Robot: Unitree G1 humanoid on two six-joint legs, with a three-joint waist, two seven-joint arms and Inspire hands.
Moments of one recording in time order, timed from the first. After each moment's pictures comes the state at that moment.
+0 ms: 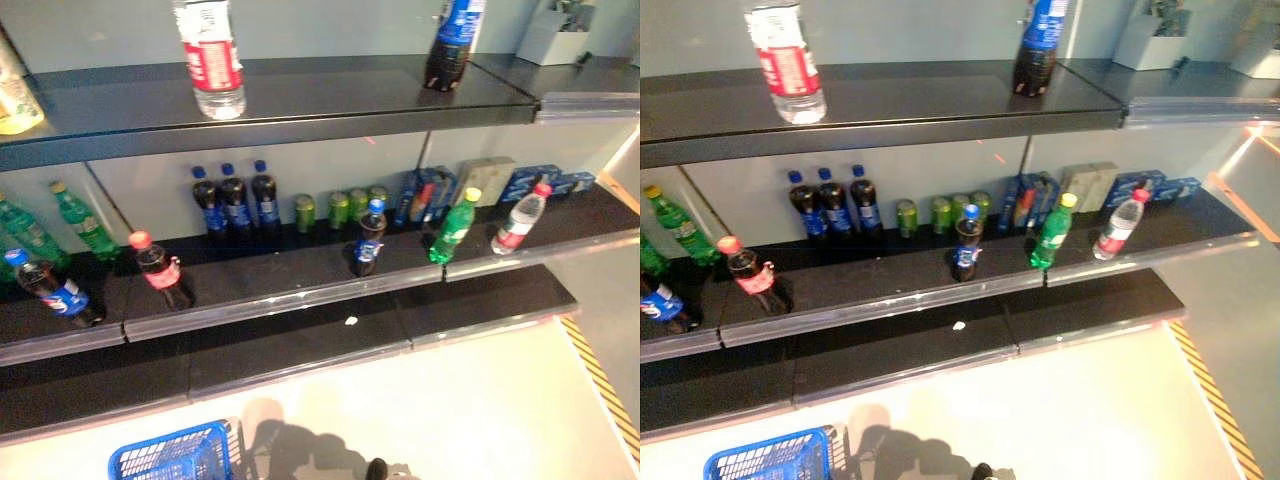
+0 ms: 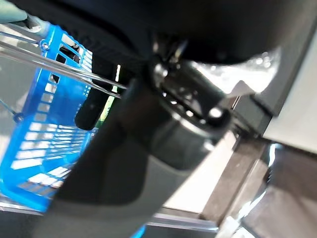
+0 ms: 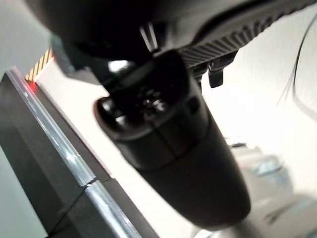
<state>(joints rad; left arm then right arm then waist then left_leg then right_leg) 0.07 0.21 0.49 1.36 -1.60 -0.28 0.13 0.12 -0.25 0.03 1.27 0.29 -0.07 -0.04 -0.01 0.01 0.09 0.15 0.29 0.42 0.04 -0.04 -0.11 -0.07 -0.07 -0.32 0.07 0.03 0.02</state>
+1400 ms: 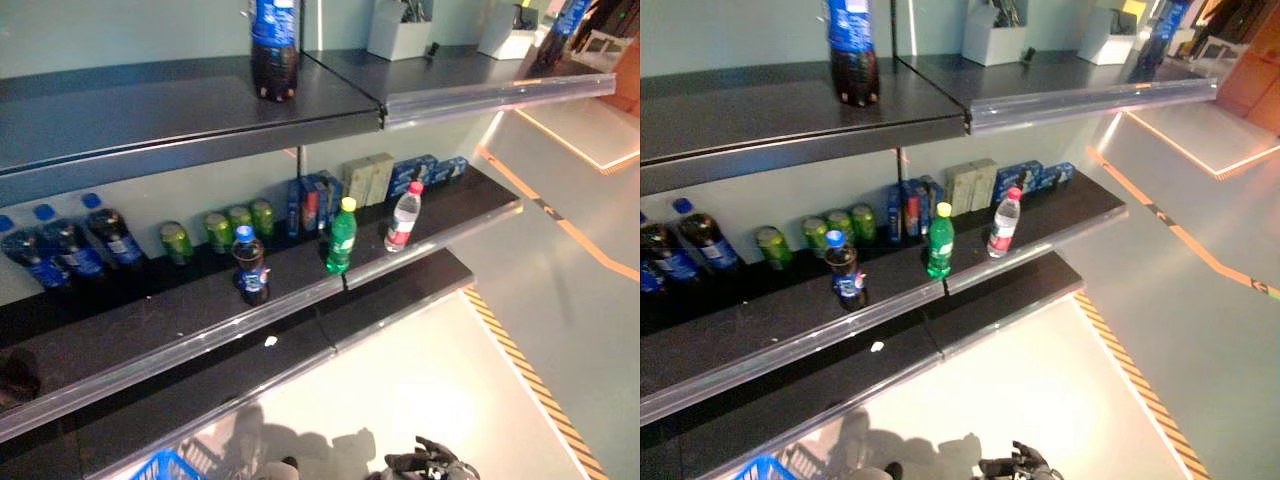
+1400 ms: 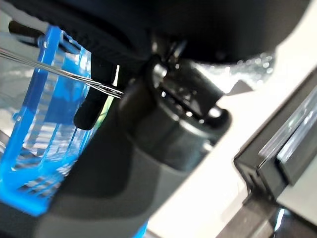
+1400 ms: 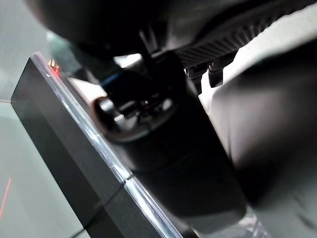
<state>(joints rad) 0.03 0.22 0.56 1.36 -1.97 -0.35 0.18 -0.06 -0.15 0.22 1.24 0.27 -0.01 -0.06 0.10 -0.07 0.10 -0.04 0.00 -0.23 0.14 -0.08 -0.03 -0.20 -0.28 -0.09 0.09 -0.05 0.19</state>
